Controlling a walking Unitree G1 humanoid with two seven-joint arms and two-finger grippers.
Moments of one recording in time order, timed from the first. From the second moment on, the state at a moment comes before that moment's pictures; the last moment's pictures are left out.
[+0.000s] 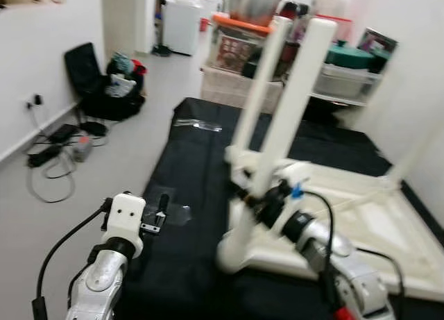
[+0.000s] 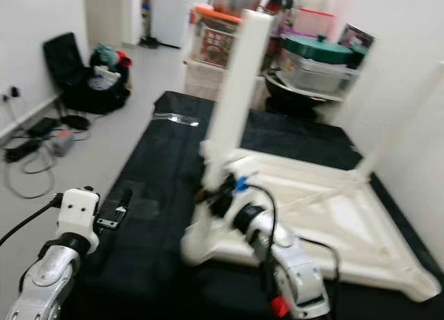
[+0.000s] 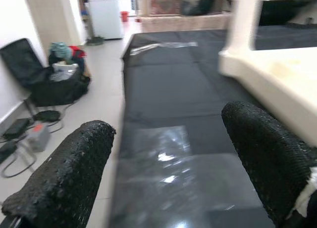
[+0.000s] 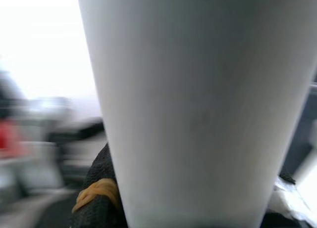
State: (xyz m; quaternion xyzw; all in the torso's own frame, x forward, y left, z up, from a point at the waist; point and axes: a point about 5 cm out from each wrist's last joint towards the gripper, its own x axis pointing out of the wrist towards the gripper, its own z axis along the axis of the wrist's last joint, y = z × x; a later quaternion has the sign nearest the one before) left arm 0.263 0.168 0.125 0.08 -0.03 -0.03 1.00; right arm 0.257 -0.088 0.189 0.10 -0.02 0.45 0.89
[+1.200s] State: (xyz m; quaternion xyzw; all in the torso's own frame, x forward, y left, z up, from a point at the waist) left arm 0.261 0.168 0.122 0.08 -0.03 -0.03 1.00; right arm 0.239 -0.101 0.189 0.08 -0.04 0.58 0.81
